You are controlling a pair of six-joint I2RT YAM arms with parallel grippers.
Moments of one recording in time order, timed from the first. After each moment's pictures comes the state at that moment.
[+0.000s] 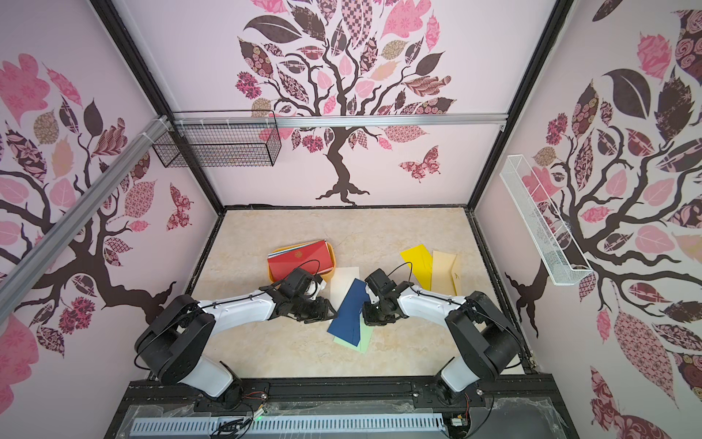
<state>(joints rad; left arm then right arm) -0.65 1.58 0.73 -0.20 0.49 -0.65 0.65 1.53 0.76 -0.46 -0.28 0.57</state>
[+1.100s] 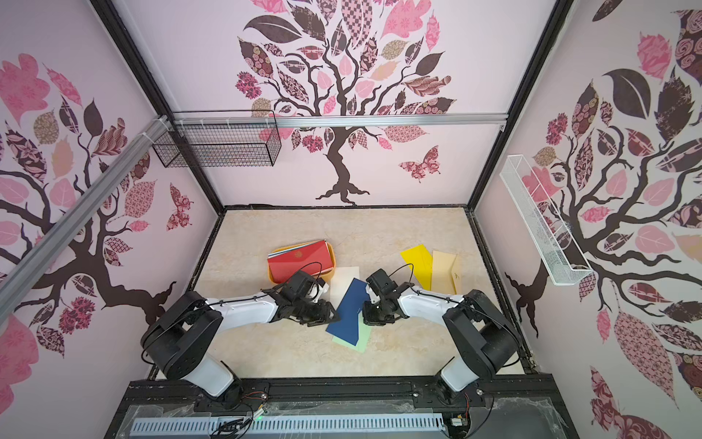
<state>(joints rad) -0.66 1.61 0.69 -0.10 0.56 -0.69 0.64 1.55 0.74 -0.41 -0.32 0.59</state>
